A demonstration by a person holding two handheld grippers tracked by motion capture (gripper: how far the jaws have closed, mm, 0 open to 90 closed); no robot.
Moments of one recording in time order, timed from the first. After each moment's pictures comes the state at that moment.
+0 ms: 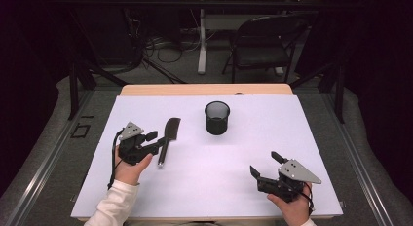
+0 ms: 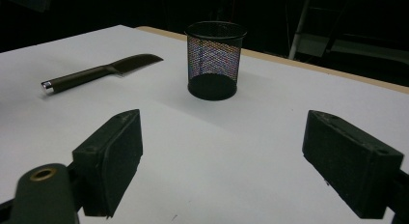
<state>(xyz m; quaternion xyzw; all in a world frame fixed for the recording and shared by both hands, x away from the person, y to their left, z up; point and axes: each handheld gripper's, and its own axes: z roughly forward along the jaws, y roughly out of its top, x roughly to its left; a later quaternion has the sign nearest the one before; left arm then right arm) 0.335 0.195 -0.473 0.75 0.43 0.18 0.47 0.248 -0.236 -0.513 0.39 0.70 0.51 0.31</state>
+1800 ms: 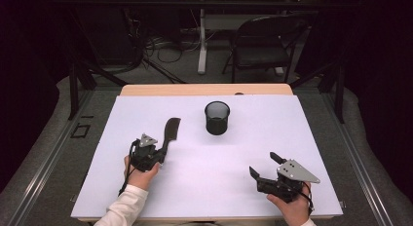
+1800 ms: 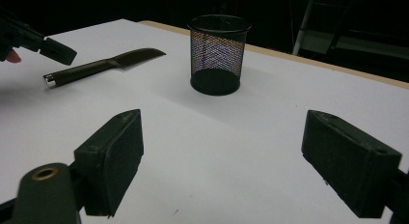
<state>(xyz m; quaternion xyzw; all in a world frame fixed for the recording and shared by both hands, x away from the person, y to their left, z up) 0.344 0.180 -0.533 0.79 0.47 0.16 0.37 0.249 -0.235 -0.515 0.39 0.71 0.51 0.30</state>
